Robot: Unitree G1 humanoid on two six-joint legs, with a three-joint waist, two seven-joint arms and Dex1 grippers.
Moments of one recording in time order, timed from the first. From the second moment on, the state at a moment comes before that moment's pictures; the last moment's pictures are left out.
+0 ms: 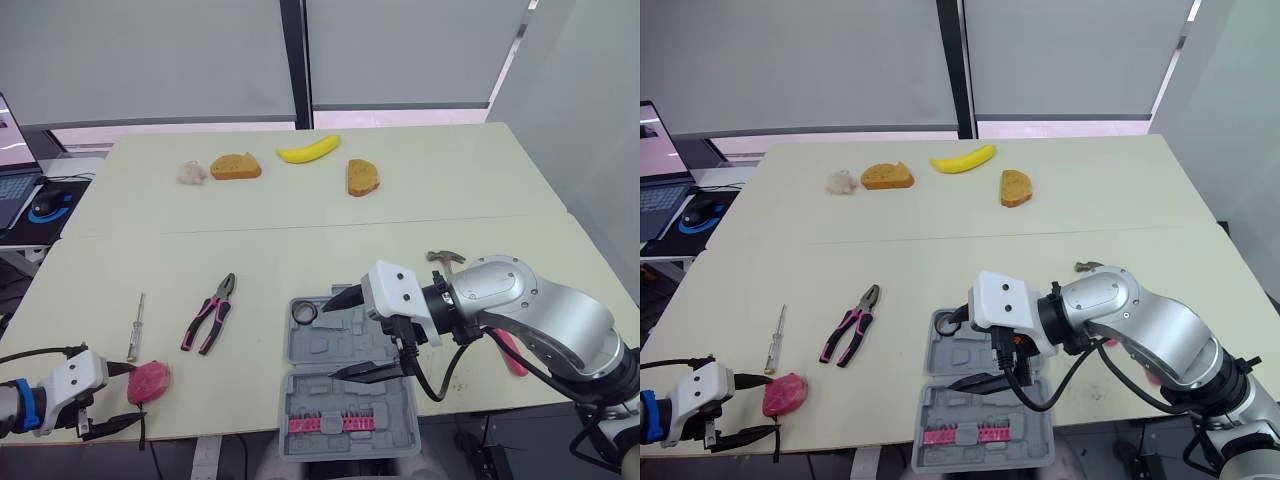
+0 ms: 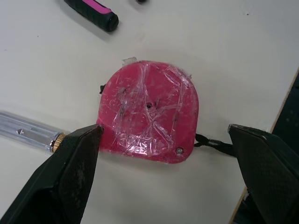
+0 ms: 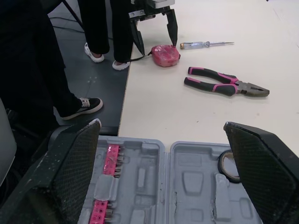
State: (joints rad) left arm 0.09 1.01 0.24 0.77 -0.16 -0.51 -1.35; right arm -0.65 -0.68 0.41 -0.68 0.59 0.92 0.94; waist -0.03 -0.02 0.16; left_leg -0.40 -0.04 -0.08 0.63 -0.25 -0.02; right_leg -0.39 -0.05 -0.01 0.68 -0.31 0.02
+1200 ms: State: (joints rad) left arm 0.23 1.00 0.30 0.53 -0.23 -0.41 -1.27; right arm -0.67 -0.69 0.43 -0.66 0.57 0.90 0.98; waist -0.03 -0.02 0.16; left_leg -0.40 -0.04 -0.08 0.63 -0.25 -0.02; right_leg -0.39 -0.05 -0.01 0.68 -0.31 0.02
